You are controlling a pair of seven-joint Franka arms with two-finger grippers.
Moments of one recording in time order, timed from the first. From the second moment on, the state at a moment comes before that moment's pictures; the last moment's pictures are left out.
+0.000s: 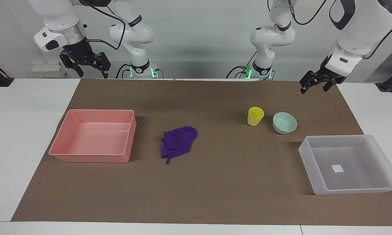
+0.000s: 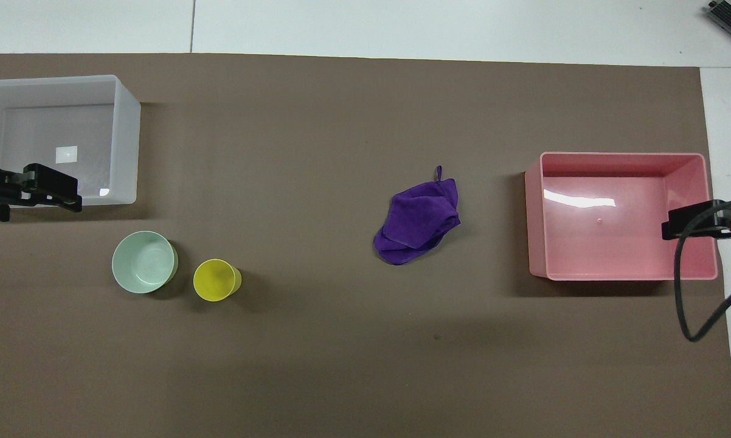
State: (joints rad) left arm -0.04 0.00 -0.04 -1.57 -0.02 1.50 -0.14; right arm -0.05 -0.10 0.01 -1.63 0.00 1.48 0.05
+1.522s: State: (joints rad) left arm 0.01 0.01 -0.03 -1.74 -0.07 1.46 -0.14; right arm 0.21 -0.04 0.03 -1.90 0.04 2.03 0.20
